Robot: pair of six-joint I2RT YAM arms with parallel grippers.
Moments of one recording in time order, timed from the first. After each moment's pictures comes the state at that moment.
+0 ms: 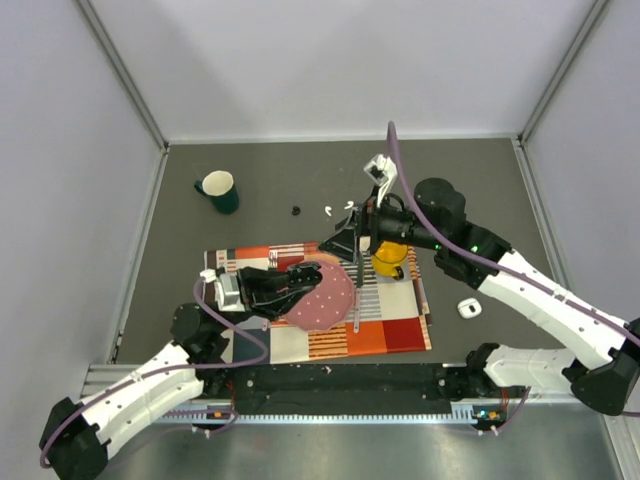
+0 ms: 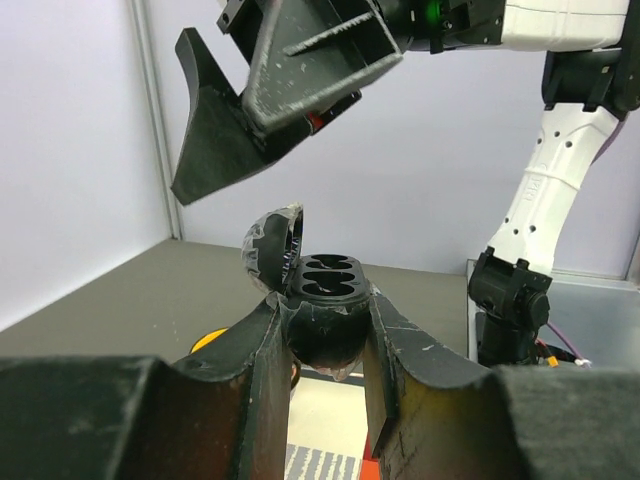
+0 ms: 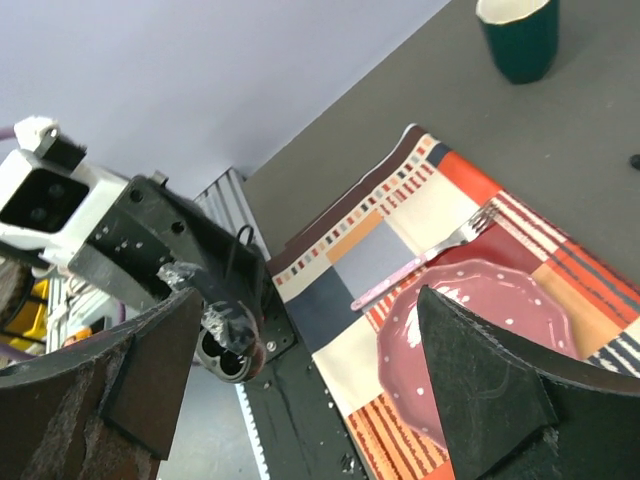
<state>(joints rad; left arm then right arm) -0.74 0.54 0.16 0.96 0.49 -0.26 0.85 1.14 1.16 -0.20 -0.39 0.45</state>
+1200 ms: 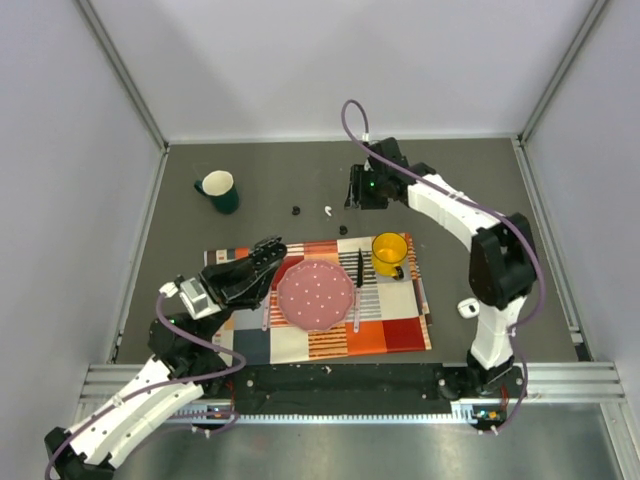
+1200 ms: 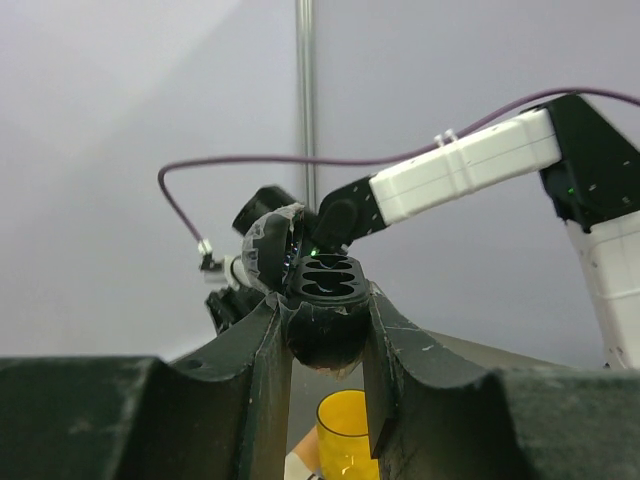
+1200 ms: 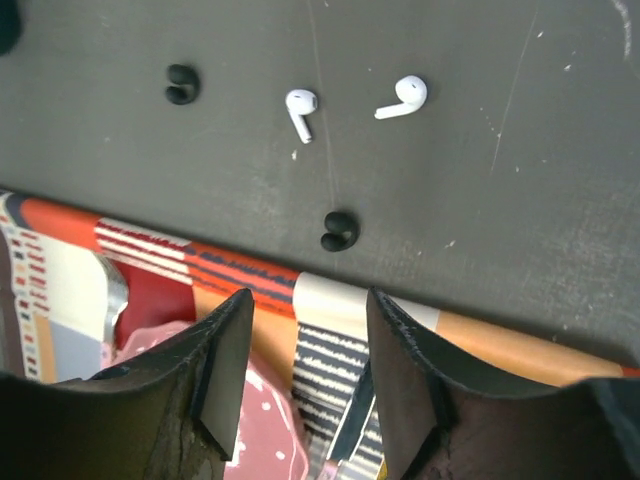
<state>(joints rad) -0.74 0.28 0.21 0.75 0.17 -0.11 0.51 1.86 1.56 -0.51 -0.11 0.45</state>
